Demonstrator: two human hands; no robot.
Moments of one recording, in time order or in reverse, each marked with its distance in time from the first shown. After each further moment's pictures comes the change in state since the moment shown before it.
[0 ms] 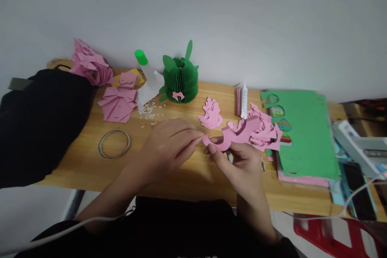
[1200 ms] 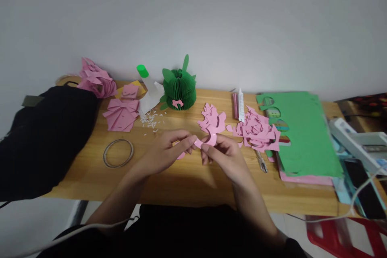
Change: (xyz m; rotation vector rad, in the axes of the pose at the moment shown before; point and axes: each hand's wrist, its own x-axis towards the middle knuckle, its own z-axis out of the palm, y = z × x) left_hand 0.000 -0.011 0.002 -0.620 -0.276 -0.544; right_hand 0.014 0.020 0.015 0.528 -0.225 0.330
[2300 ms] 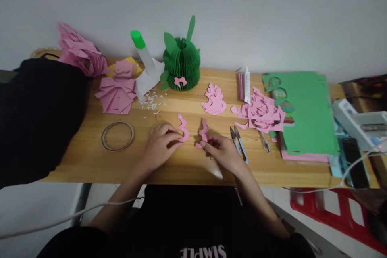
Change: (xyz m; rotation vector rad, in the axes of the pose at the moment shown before) left_hand -0.055 -0.100 0.013 0.581 0.177 0.077; right_hand -0.025 0.064 -0.009 -0.459 0.079 0.253
